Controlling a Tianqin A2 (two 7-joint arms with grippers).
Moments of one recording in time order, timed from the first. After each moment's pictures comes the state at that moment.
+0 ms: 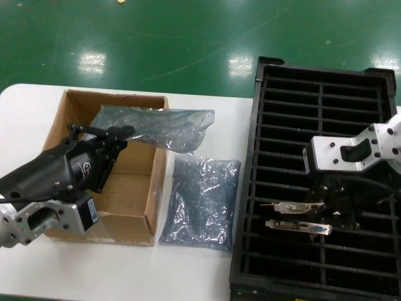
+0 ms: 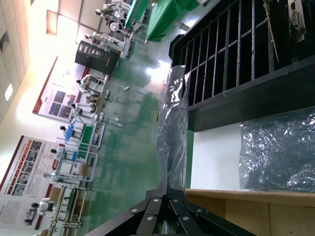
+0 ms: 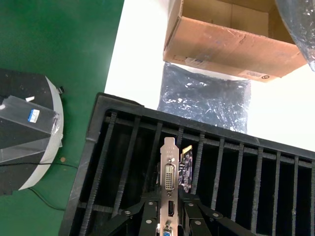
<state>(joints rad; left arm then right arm) -0.19 -0.80 1.67 -1.88 -1.25 0.44 0.22 1.34 0.62 -2.50 1.62 1.17 -1.57 0.71</state>
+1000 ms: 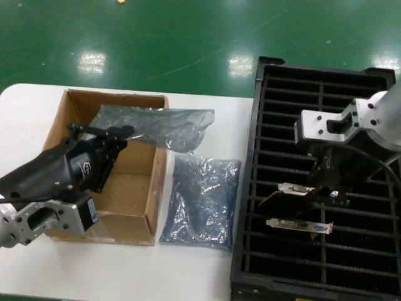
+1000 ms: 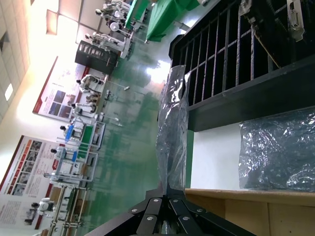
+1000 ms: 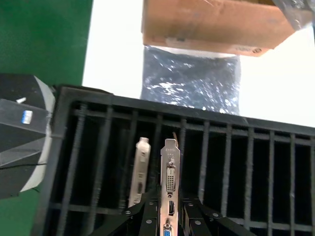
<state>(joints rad) -0.19 -0.80 1.67 -1.88 -1.25 0.44 0.22 1.40 0.48 -2.51 1.31 1.10 -1.56 0.64</state>
